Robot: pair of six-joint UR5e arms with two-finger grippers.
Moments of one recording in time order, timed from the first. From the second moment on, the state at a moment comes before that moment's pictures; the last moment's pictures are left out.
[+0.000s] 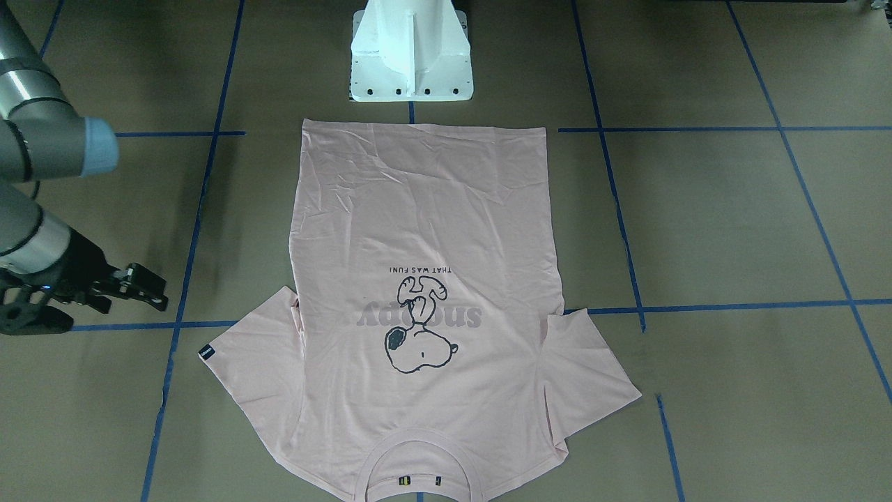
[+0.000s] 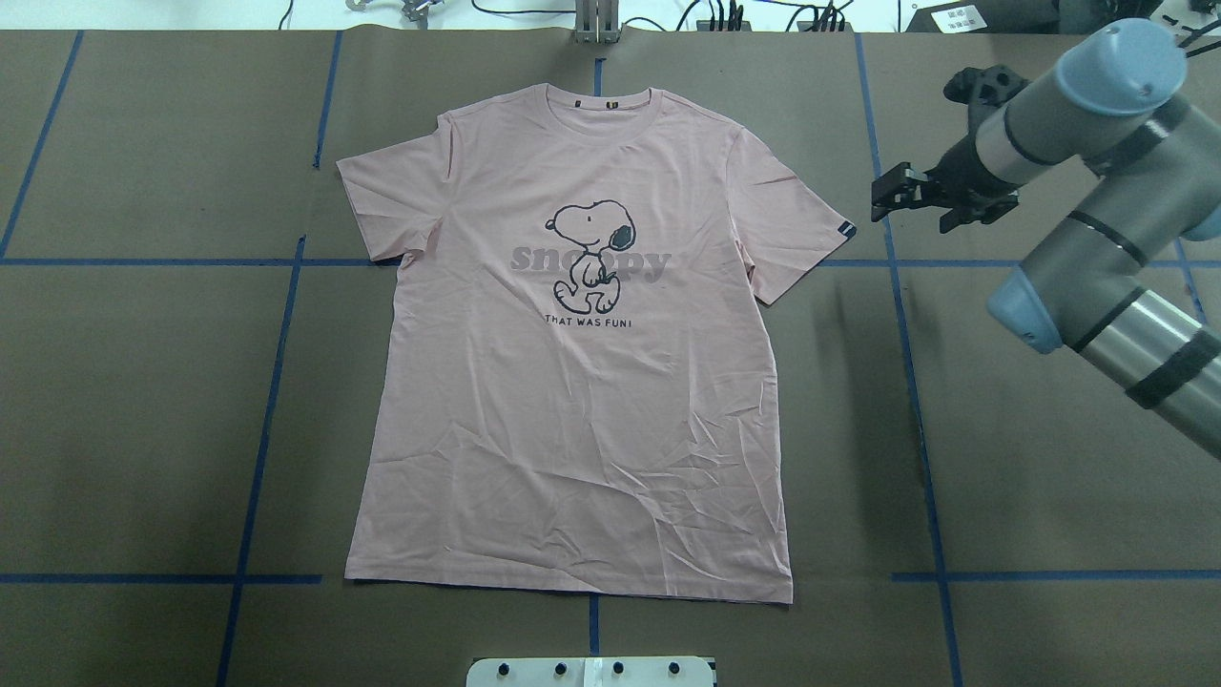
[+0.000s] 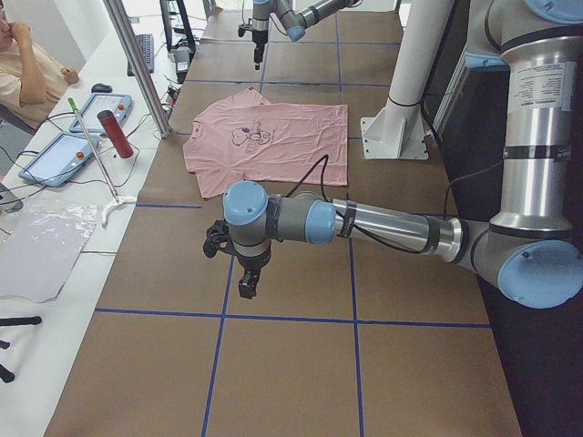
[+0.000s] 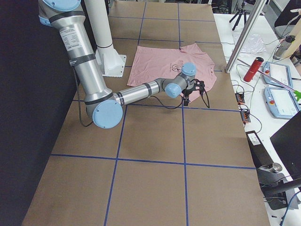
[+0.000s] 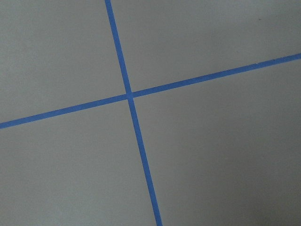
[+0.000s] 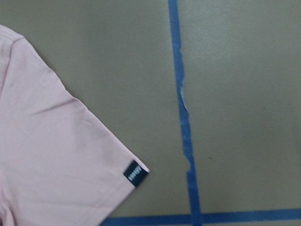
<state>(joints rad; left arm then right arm) -1.54 -1.53 -1.78 -1.48 -2.37 0.15 0.95 -1.15 1.43 -1.08 2.12 1.08</state>
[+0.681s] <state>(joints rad) -1.54 -1.53 -1.79 -1.48 -2.37 0.16 0.89 -1.05 1.23 -0.99 1.97 1.20</state>
